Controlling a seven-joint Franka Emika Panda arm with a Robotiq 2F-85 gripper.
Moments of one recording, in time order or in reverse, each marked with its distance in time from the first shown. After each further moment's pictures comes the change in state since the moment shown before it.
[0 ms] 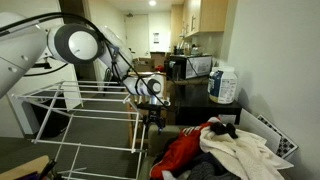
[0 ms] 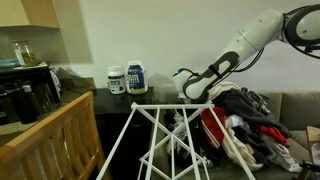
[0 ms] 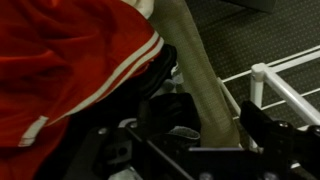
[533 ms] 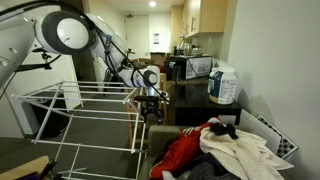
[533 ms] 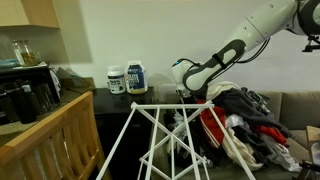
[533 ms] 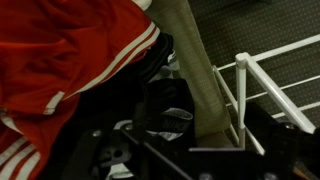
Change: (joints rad) arm 0.024 -0.106 -0.003 -0.048 0.000 0.013 0.002
